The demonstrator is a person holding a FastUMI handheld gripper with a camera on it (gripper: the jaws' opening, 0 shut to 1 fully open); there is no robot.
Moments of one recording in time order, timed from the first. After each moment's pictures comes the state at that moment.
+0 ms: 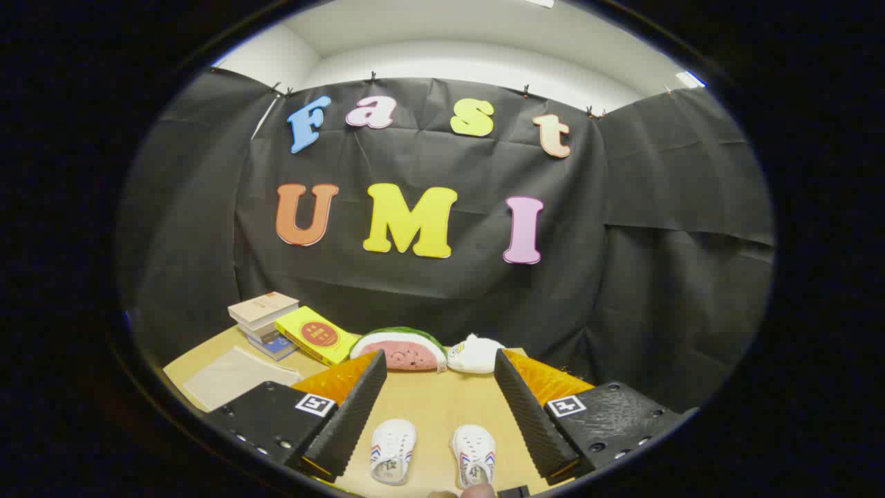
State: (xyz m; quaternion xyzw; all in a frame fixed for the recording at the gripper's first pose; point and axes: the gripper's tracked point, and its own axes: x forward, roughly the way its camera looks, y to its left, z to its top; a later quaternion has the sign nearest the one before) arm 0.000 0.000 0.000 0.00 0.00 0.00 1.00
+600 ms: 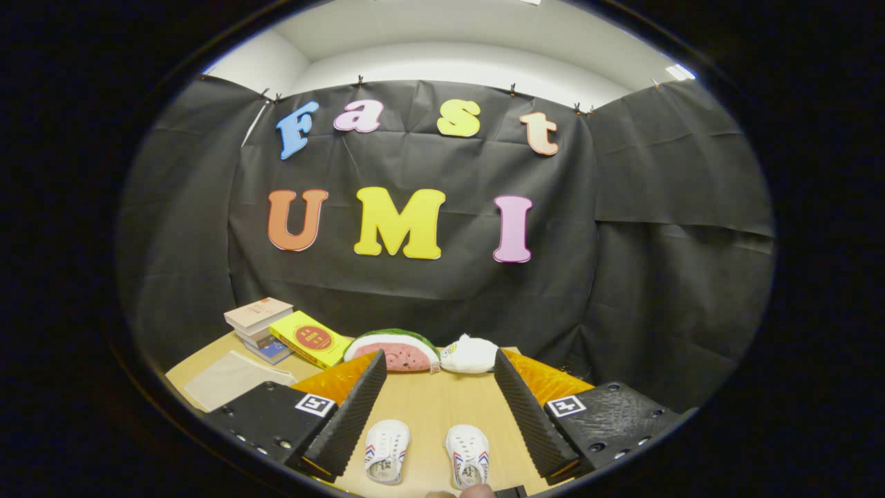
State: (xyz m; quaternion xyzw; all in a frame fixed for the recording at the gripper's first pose) arm -0.001 -0.015 -0.002 0.02 0.00 0.00 1.00
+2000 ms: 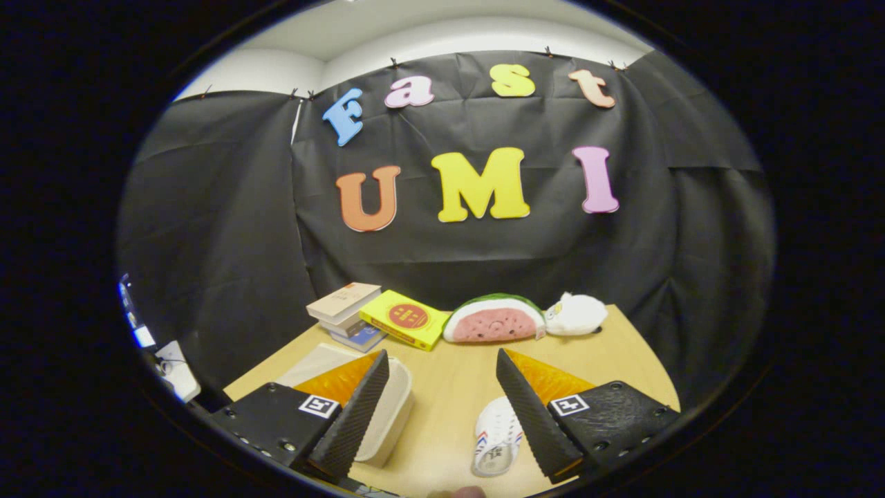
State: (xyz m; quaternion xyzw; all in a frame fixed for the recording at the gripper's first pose) arm 0.007 0.147 -0.073 0.07 0.08 0.17 0.98
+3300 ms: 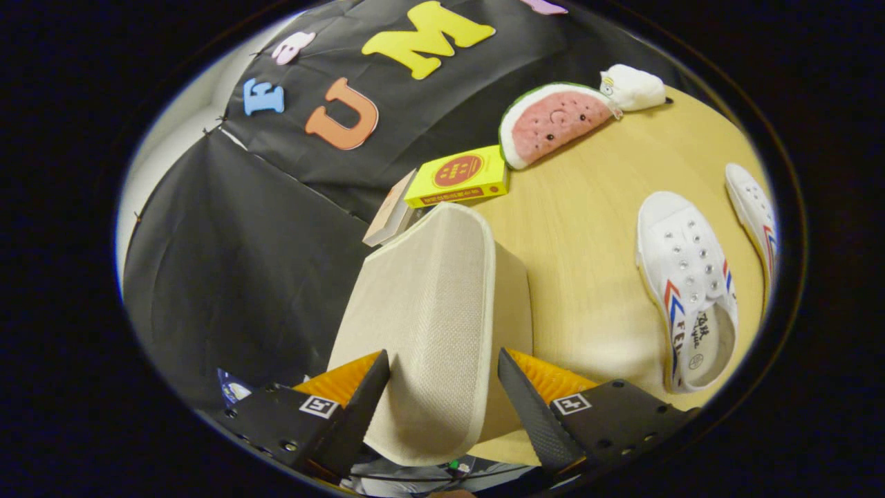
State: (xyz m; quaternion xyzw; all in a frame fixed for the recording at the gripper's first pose) arm 0.029 0.280 -0.236 0.31 0.36 0.32 0.82
